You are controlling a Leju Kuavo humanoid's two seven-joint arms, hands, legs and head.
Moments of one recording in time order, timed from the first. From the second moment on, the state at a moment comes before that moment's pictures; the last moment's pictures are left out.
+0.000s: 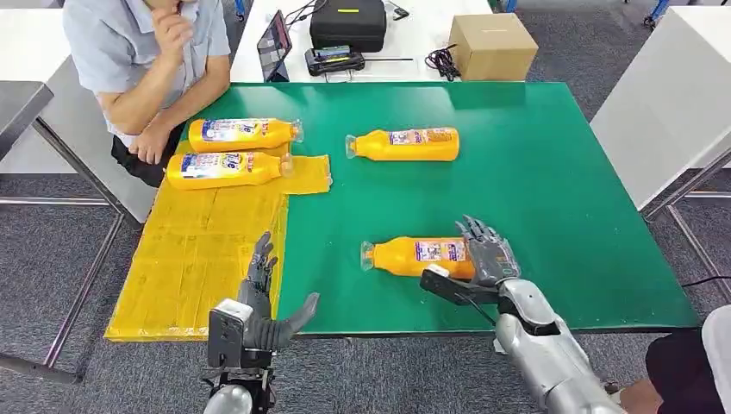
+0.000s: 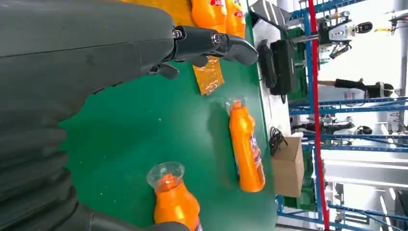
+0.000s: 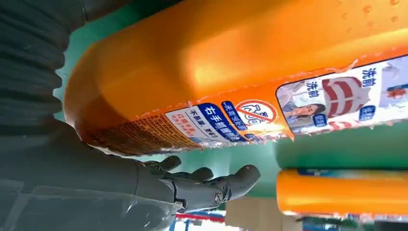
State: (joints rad) left arm 0.01 -0.20 -0.43 -1.38 -0.05 0.50 -0.38; right arm -0.36 -0.21 0.42 -0.92 0.95 -0.15 -0.16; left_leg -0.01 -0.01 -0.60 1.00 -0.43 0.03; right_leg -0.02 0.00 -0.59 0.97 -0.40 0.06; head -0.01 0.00
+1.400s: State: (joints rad) left arm -0.04 -0.23 -0.44 -1.29 0.18 0.50 -0.48; right arm -0.35 -0.24 0.39 -0.98 0.32 0.13 -0.43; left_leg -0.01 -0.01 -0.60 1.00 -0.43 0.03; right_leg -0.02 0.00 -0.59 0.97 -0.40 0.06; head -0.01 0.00
